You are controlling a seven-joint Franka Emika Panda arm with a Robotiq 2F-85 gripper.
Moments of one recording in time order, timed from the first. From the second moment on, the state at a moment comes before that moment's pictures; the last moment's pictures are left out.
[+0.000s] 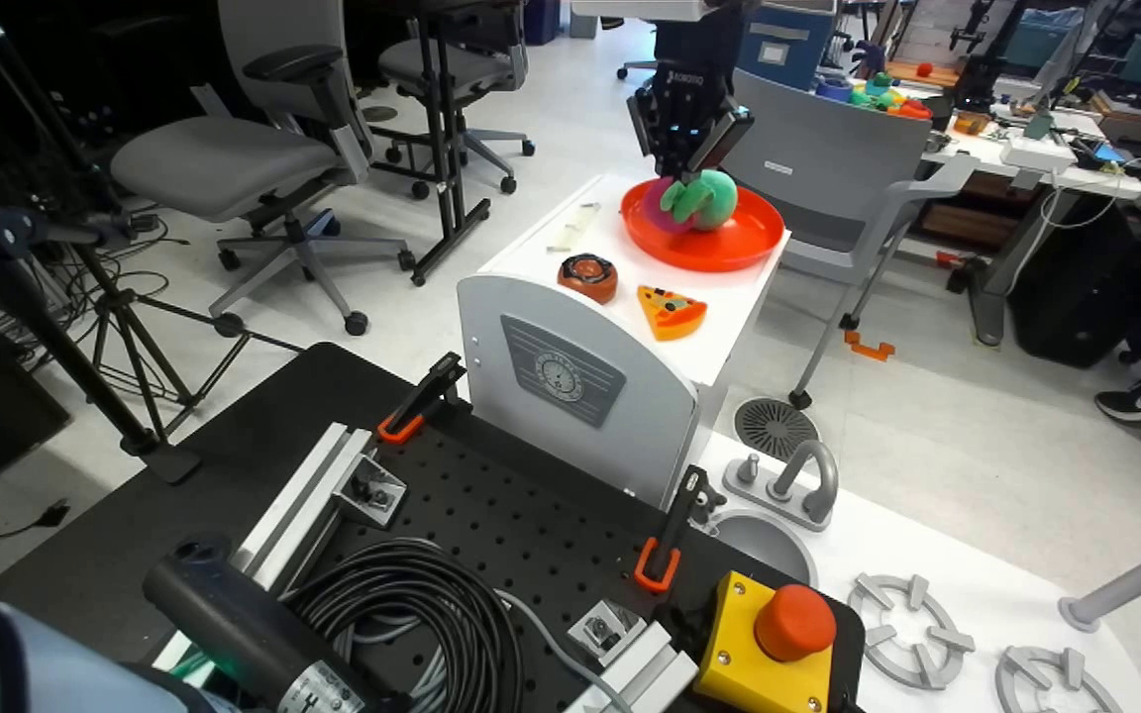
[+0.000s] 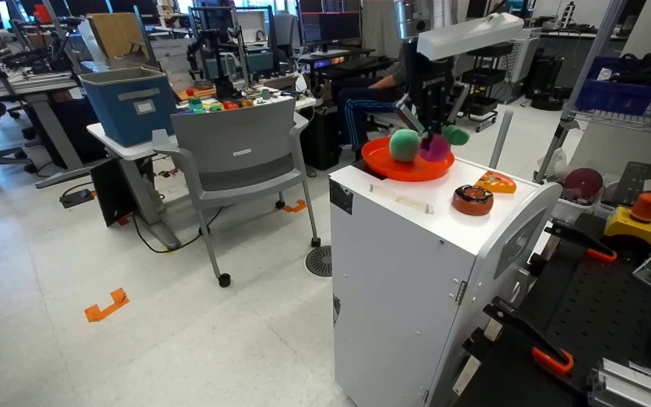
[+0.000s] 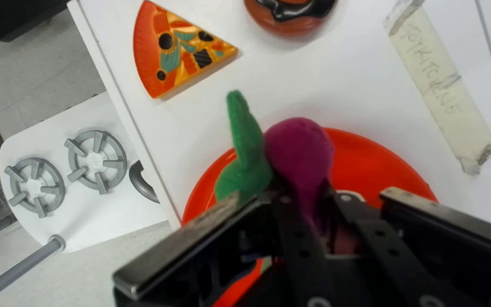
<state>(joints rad) 0.09 0.35 -0.03 -1.95 -0.11 2.12 0.49</state>
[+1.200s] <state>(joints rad) -0.01 0.16 -0.09 -2.15 -0.07 2.12 0.60</state>
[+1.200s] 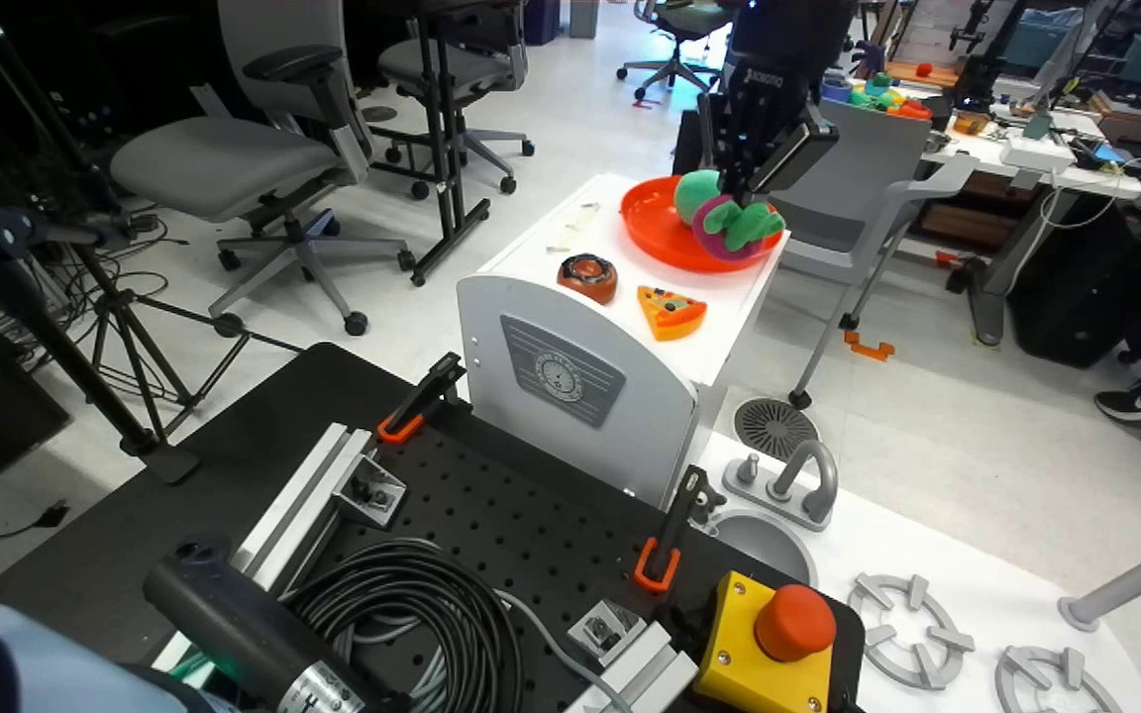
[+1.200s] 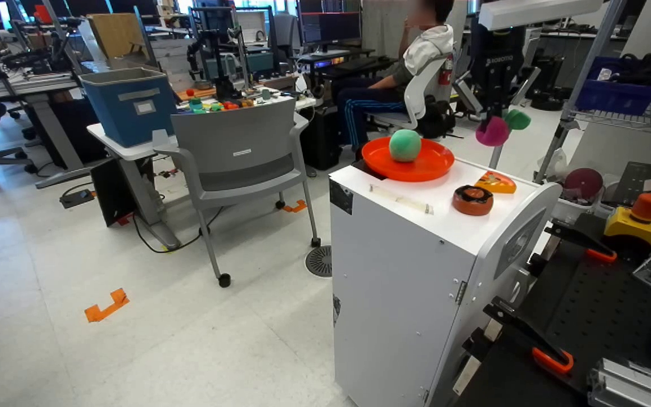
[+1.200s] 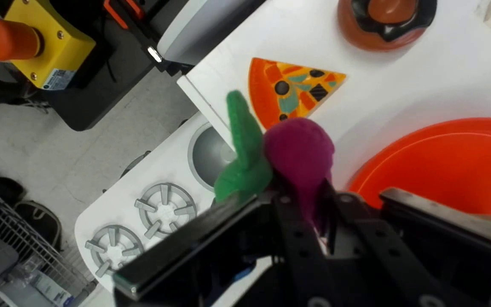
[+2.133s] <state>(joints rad) -0.15 0.14 -0.17 -2.20 0.20 2.15 0.58</state>
